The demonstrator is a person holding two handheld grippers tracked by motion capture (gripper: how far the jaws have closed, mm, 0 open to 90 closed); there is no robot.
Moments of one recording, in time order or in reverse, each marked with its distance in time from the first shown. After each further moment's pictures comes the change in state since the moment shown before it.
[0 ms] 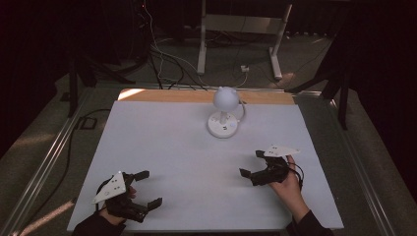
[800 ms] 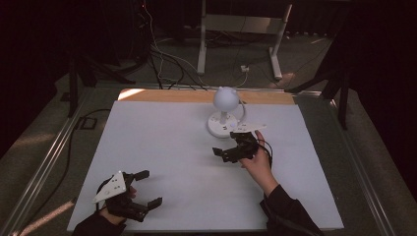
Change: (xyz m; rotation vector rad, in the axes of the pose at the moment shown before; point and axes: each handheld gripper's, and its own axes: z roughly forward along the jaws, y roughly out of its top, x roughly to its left) left arm 0.001 0.000 0.001 0.003 0.003 0.000; right arm 0.008 0.069 0.079 0.000 0.029 -0.002
